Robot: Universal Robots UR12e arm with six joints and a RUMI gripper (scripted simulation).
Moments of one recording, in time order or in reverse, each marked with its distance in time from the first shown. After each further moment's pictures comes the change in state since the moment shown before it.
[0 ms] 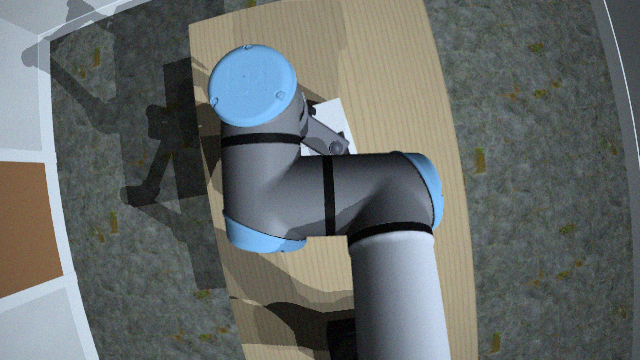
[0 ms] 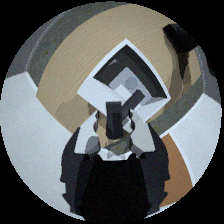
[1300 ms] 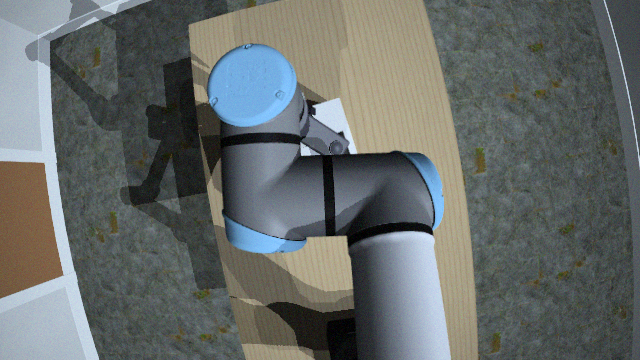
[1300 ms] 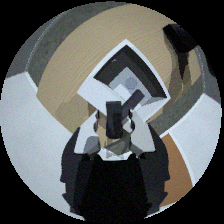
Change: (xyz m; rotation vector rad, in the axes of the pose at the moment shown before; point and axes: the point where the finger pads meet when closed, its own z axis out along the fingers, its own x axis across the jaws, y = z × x) arm 0.000 0.000 -0.002 0.000 0.000 0.000
